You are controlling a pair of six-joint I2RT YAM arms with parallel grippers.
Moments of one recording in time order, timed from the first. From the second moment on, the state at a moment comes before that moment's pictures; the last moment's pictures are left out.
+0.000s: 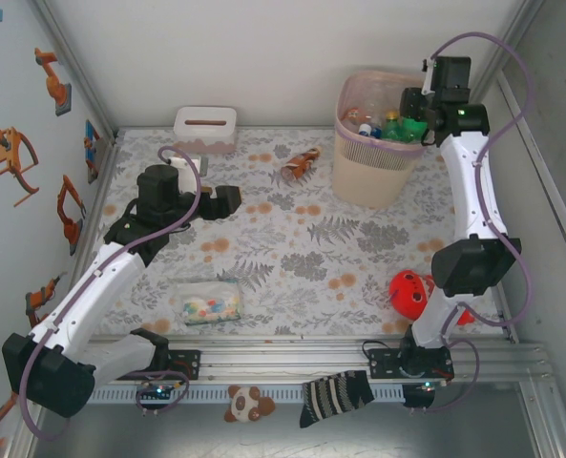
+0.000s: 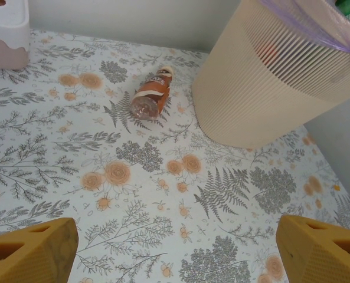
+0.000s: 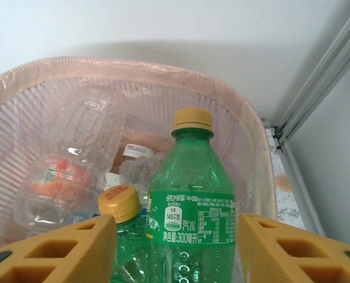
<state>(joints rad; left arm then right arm) -0.44 1.10 1.00 -0.38 0.24 -0.36 0.05 1.82 2.09 -0.83 0.10 0.06</state>
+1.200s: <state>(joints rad) -0.44 1.10 1.00 -0.36 0.25 -0.37 0.18 1.73 2.02 -0.94 0.20 0.10</state>
